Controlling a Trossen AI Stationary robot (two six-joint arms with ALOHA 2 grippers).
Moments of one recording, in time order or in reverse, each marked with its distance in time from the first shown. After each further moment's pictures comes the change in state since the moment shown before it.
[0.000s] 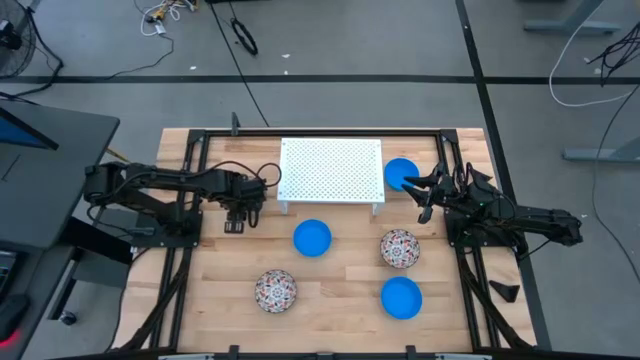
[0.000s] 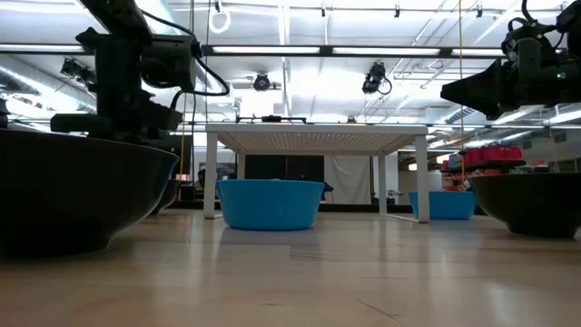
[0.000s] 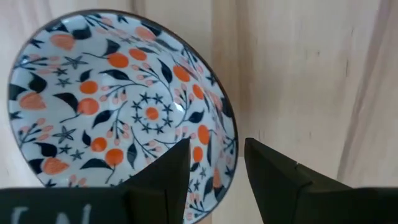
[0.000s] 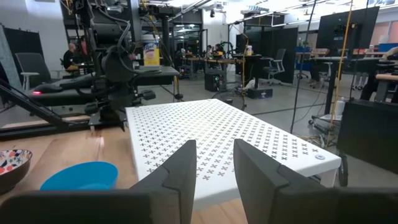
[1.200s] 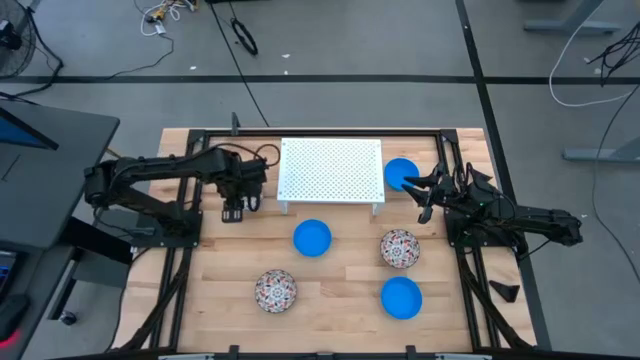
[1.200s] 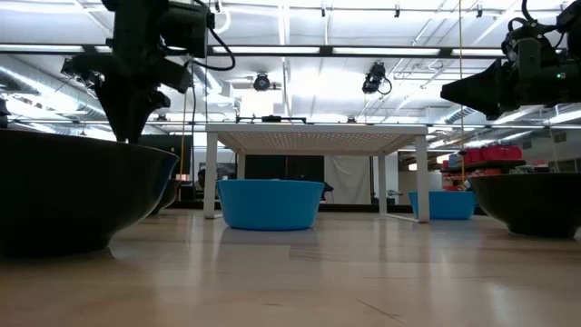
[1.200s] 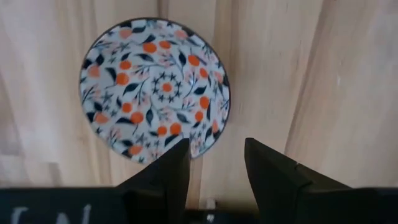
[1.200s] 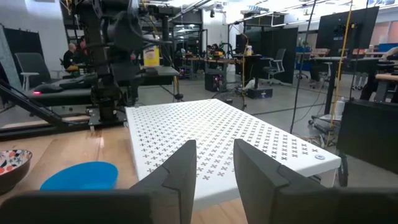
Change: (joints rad) left arm 0.073 0.000 0.279 -0.335 0.090 -0.019; right arm 0.000 0.000 0.000 0.000 0.000 0.000
